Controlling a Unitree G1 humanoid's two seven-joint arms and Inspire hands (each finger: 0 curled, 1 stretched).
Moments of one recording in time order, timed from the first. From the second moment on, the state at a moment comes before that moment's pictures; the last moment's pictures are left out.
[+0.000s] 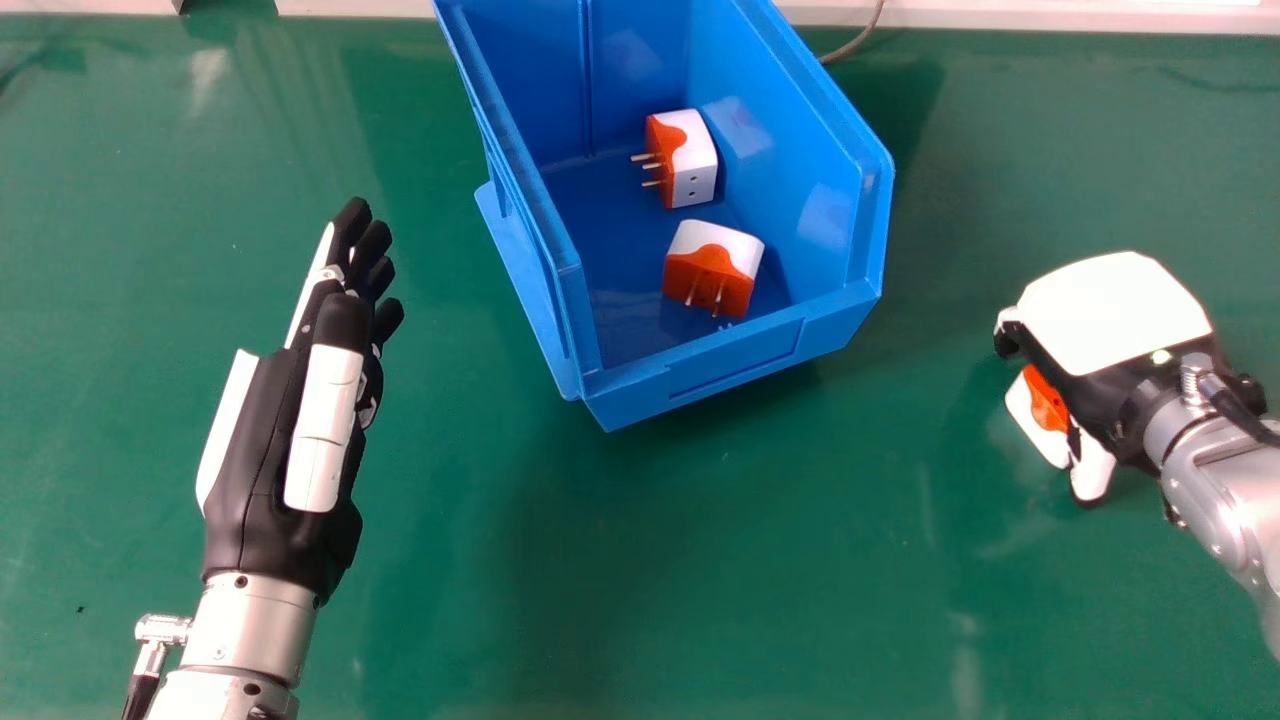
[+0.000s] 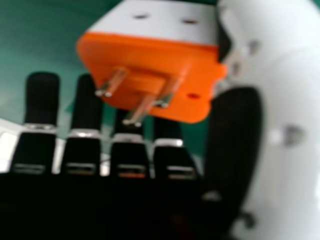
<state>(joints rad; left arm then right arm) 0.17 0.13 0.15 0.02 -0.21 -0.32 -0.28 -0.41 -0.71 0.46 0.47 -1.03 0.02 0.04</state>
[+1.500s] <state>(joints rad) 0.15 0.13 0.14 0.03 -0.20 -0.32 -0.28 -0.14 -0.58 0.15 -0.12 -0.86 0.21 -0.04</state>
